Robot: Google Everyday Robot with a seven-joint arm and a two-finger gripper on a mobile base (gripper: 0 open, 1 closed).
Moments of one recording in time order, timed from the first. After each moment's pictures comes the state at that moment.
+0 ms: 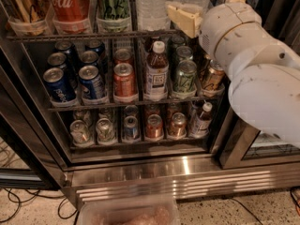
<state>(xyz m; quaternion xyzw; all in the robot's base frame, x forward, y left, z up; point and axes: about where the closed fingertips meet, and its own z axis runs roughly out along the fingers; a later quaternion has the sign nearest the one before) 0.583 -0.113 1.090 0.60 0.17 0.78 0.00</state>
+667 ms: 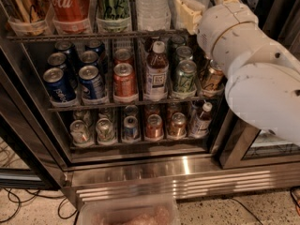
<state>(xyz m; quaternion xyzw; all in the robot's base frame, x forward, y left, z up) 0.590 -0.109 1.089 0.60 0.17 0.78 0.00</state>
